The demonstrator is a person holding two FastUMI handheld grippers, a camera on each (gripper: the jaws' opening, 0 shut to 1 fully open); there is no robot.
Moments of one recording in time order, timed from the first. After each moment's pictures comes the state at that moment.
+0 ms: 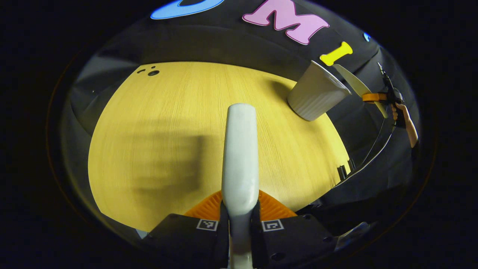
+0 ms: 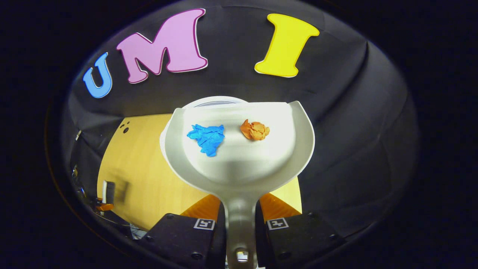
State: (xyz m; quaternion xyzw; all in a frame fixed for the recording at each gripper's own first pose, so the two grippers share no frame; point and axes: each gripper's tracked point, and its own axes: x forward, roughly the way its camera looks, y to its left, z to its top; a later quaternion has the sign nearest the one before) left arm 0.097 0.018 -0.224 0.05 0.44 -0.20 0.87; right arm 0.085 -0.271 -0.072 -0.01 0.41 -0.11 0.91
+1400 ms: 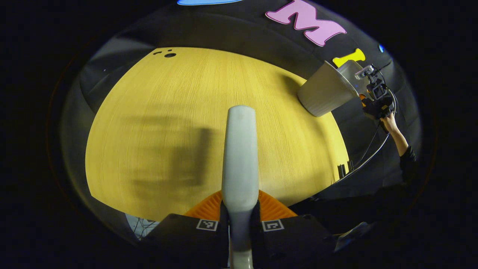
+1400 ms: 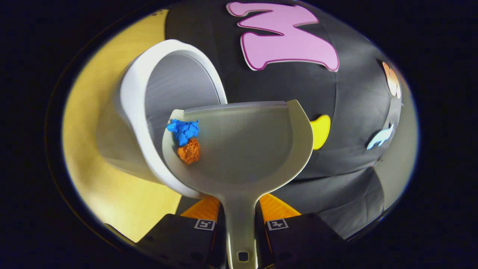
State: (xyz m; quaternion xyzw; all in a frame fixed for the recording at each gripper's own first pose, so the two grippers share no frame) left arm 0.065 0.049 -0.242 0.00 0.48 -0.18 0.86; right arm 0.098 -0.299 -0.023 -0.64 0.26 -0.22 0.69
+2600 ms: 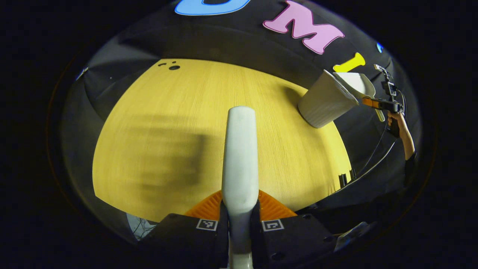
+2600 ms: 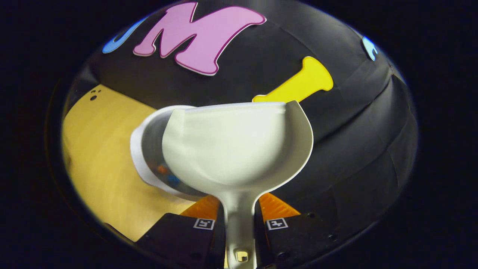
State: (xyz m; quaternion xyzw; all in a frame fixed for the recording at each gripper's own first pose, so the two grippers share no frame) left arm 0.078 0.042 -0.205 0.01 0.42 -0.14 0.90; right arm 0.089 -0.269 -0.016 -0.22 0.31 -0.19 0.91
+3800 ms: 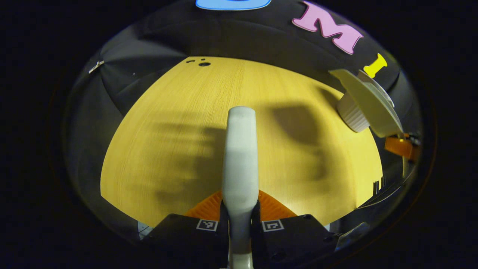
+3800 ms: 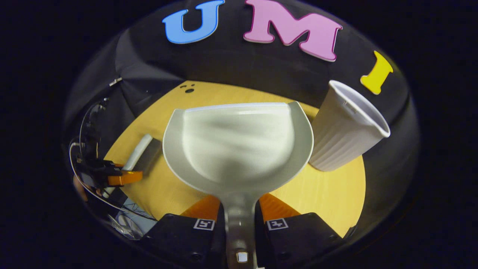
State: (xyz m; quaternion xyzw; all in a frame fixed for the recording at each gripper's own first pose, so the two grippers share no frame) left arm 0.127 0.105 -0.285 0.03 0.43 -0.04 0.90; right arm 0.154 -0.290 -0.103 -0.06 0.44 0.05 0.90
